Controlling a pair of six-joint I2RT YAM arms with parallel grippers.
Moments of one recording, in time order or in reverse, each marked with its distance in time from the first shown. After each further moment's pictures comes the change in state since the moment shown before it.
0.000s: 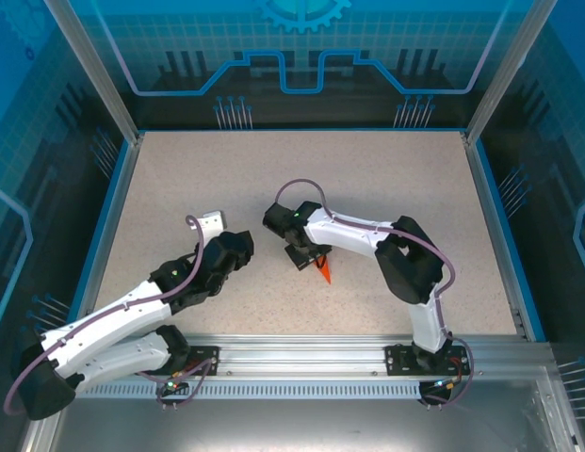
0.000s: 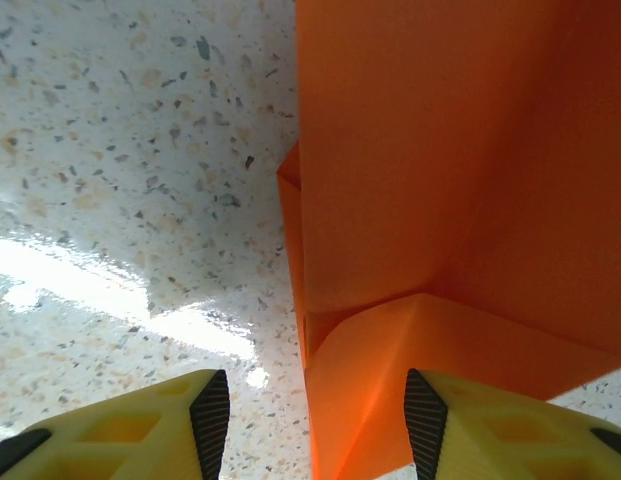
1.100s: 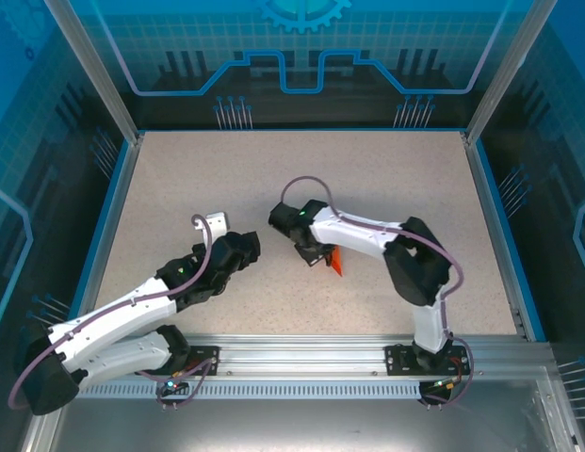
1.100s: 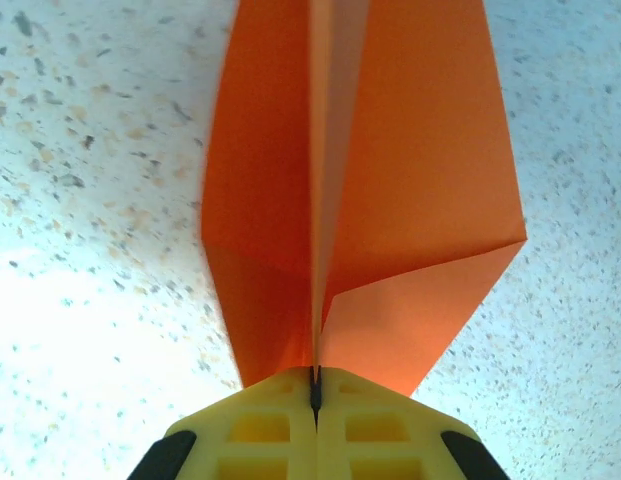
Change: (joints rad) left arm 0.000 0.049 -0.003 -0.007 -0.010 0.000; right arm -0.037 -0.093 -0.060 -0.031 0.115 -0.026
